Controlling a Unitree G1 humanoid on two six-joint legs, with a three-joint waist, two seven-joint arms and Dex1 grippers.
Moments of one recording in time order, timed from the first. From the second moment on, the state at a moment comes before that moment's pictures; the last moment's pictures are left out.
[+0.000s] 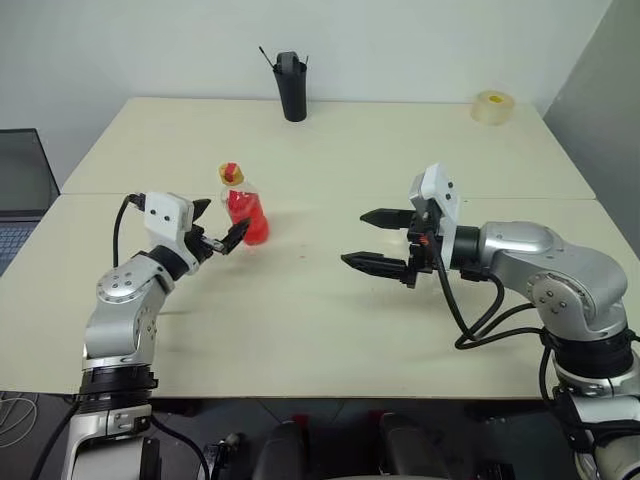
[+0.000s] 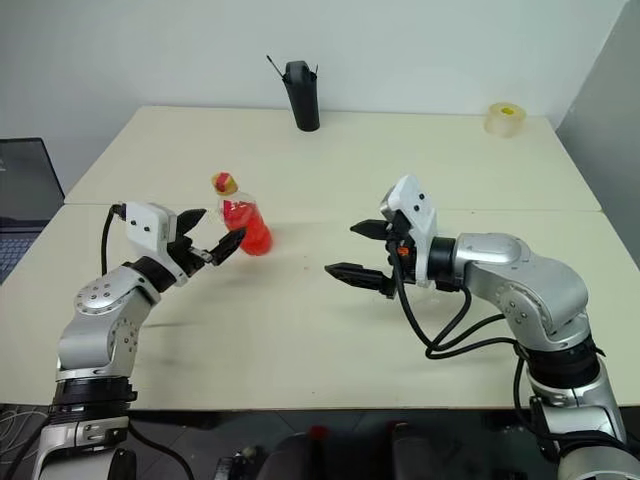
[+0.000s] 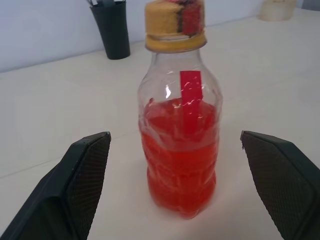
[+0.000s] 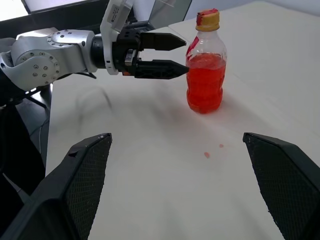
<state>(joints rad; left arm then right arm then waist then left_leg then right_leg) -0.37 0.55 0.23 0.10 -0.31 0.27 -0.58 -0.65 -0.55 0.10 -0.44 0.69 0.97 0.67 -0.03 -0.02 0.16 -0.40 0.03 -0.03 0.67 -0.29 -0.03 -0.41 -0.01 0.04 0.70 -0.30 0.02</state>
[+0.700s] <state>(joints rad) -0.57 0.43 0.21 0.41 -0.26 0.16 -0.48 -0.61 -0.55 0.10 -0.45 0.69 0.99 0.65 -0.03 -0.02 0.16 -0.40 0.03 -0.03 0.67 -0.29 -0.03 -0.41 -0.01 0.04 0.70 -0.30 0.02</state>
